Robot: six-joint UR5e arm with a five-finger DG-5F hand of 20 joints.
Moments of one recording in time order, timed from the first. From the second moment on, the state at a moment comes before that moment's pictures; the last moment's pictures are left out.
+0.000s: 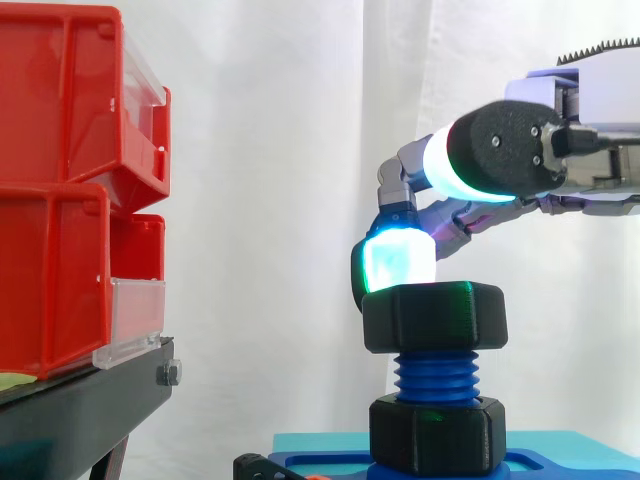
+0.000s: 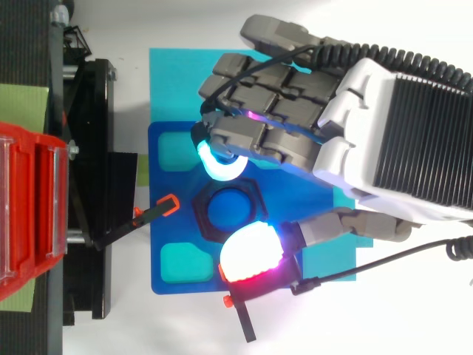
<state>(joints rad) 0.25 -2.10 -1.38 -2.71 -1.17 -1.41</state>
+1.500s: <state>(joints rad) 0.20 -2.10 -1.28 -2.82 -1.25 -1.42</state>
